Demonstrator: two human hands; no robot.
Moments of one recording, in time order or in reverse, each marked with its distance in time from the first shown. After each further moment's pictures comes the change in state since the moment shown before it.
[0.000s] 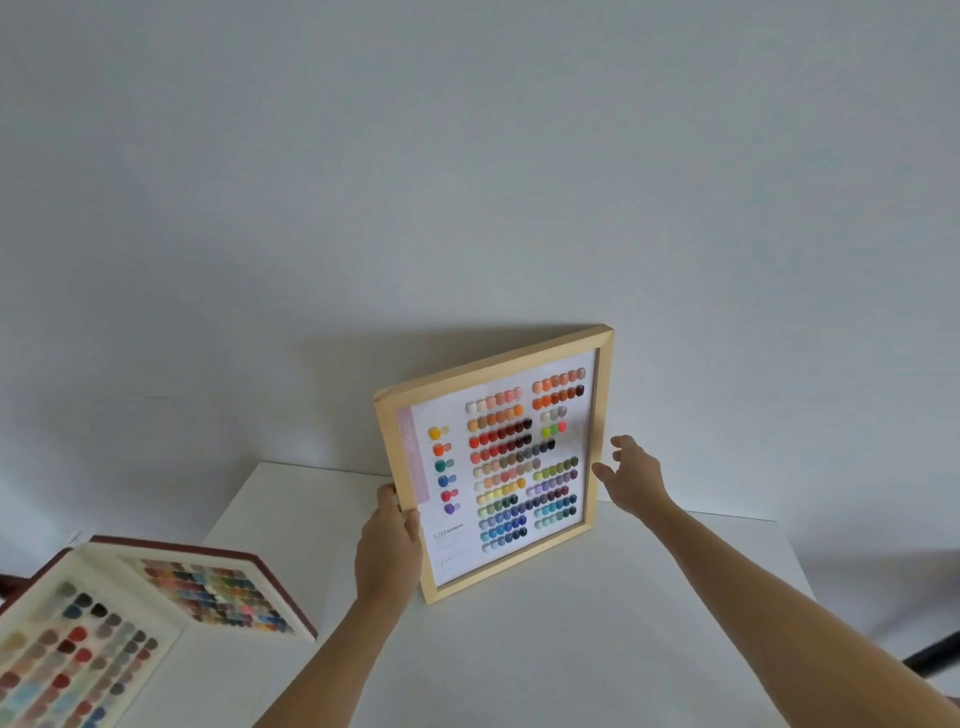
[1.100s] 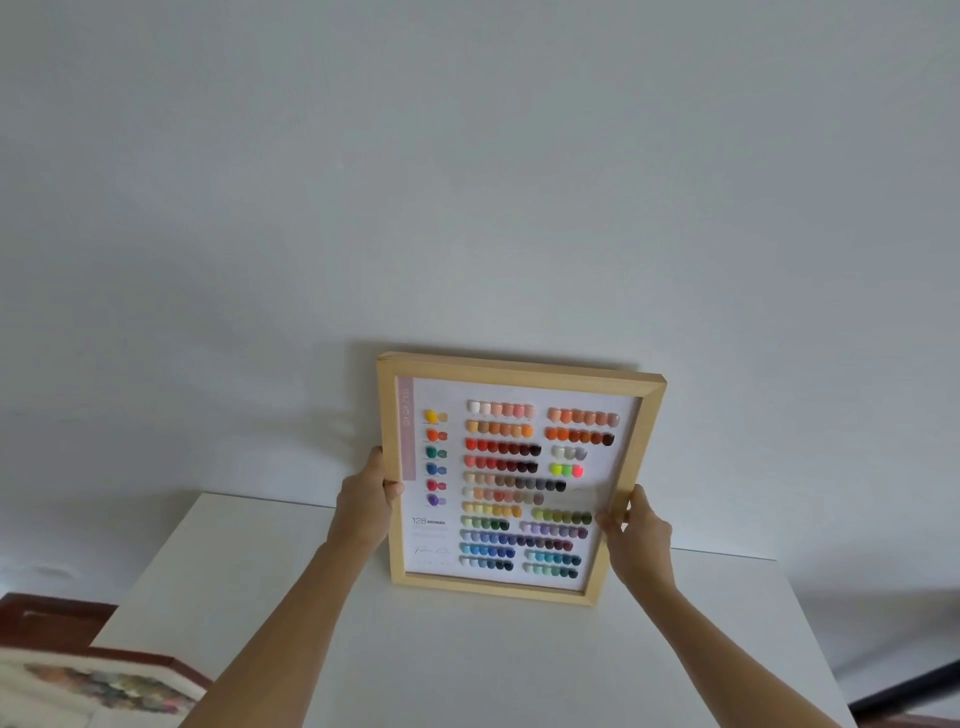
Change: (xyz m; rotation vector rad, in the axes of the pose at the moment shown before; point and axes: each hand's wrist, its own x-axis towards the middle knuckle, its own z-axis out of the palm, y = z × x) left_hand 0.129 0.016 0.020 0.011 -0.190 0.090; right_hand 0.022 0.029 0.032 0.187 0.168 0.052
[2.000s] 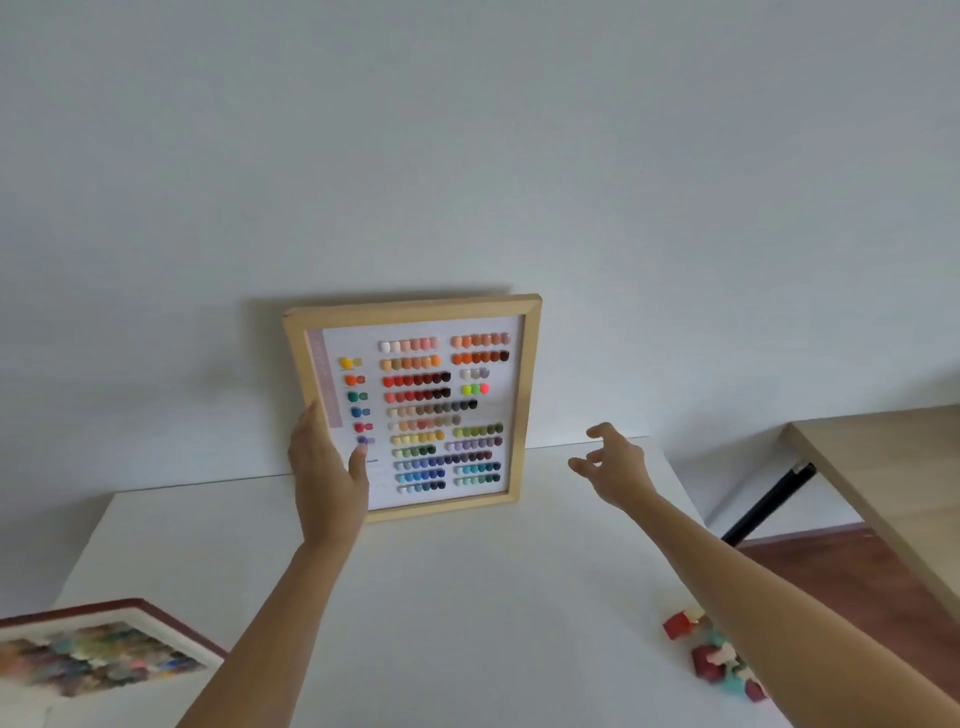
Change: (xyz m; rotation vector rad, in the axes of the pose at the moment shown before) left_hand -0.086 0.030 0.008 -0.147 0.315 0.235; right_hand -0.087 0.011 -0.098 -0.129 -0.042 0.157
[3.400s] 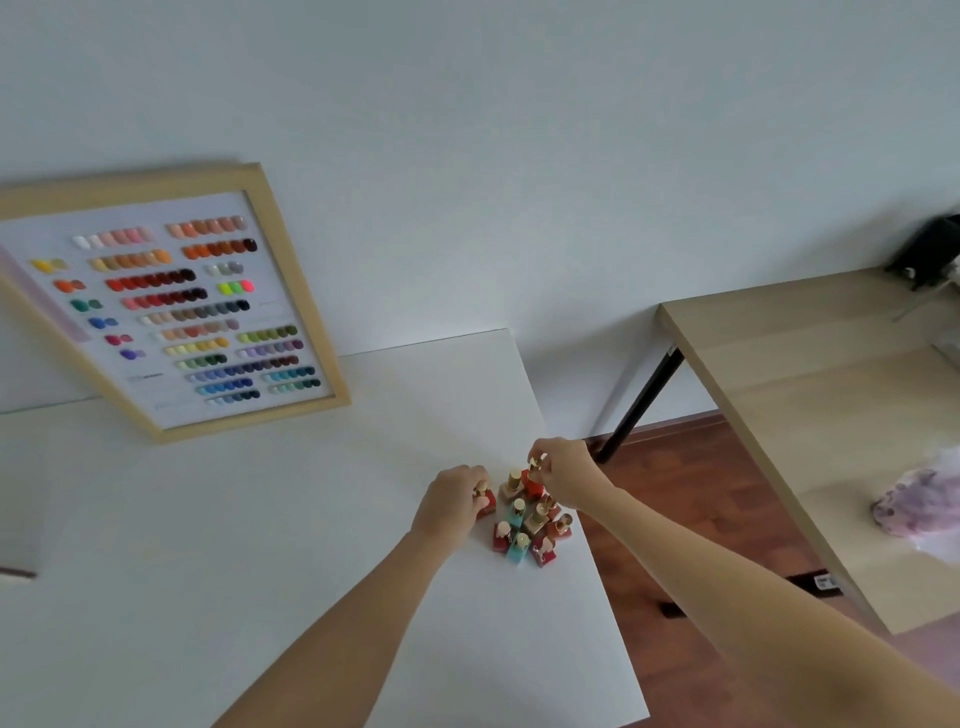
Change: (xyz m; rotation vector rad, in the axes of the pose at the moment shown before) left_hand -0.266 0.184 0.238 0.146 -0.924 0.153; right_hand -0.027 0.246 -0.109 -0.336 -0.317 -0.089
